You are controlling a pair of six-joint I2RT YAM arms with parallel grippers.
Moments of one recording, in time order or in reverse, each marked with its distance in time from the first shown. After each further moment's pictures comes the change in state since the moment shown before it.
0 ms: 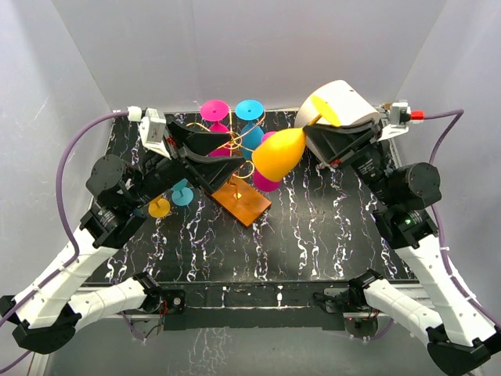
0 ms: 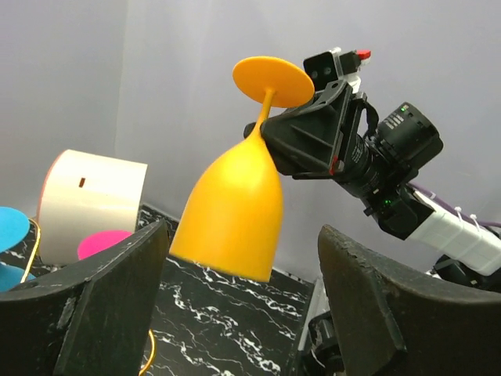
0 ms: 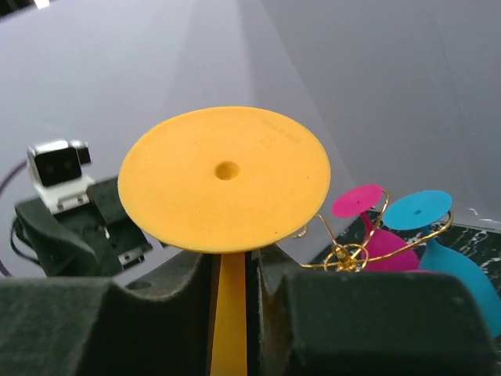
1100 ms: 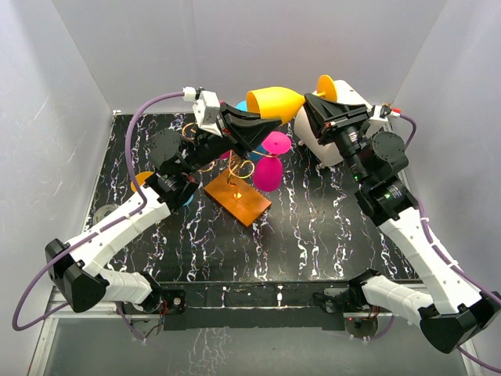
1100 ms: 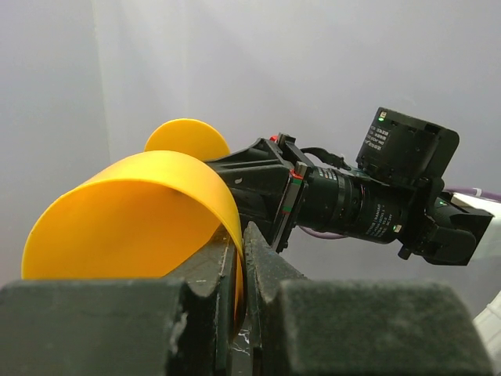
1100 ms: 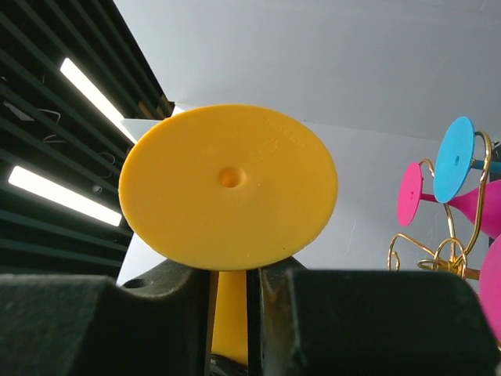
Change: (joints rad) left arm 0.005 0.382 0.043 0.513 0.150 0.108; right arm 0.003 0.187 0.084 -0.156 0.309 0.741
